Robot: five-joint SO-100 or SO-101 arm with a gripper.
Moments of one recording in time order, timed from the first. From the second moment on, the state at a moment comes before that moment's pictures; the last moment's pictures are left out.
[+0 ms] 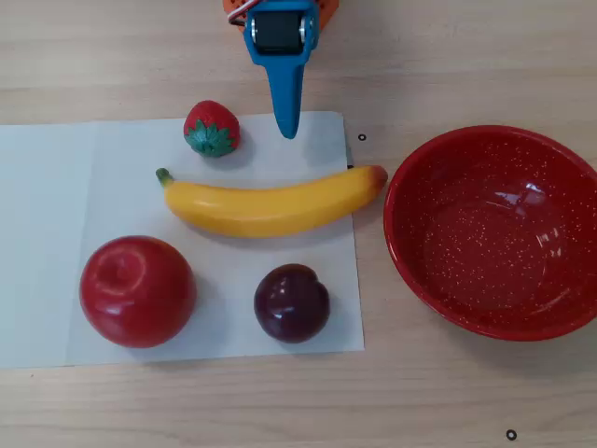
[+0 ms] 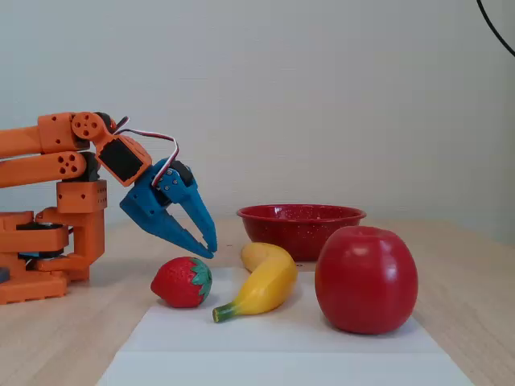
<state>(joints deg) 4.7 188.1 179.3 52.5 -15.5</state>
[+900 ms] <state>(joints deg) 4.7 187.4 177.2 55.2 -14.2</state>
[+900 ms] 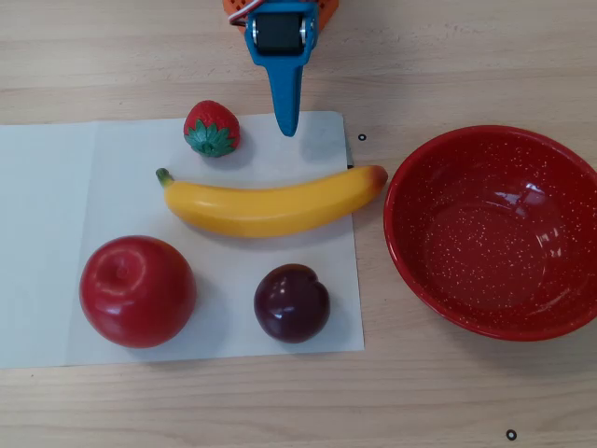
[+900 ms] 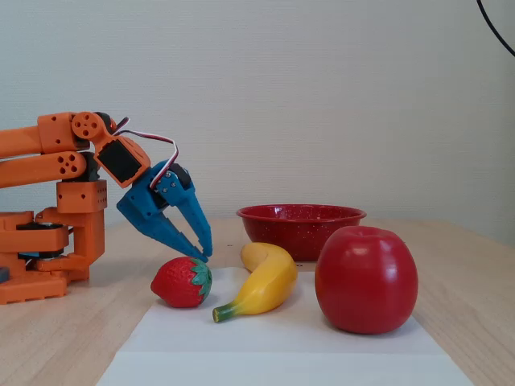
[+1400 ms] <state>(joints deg) 4.8 167.3 151.8 70.1 -13.4</state>
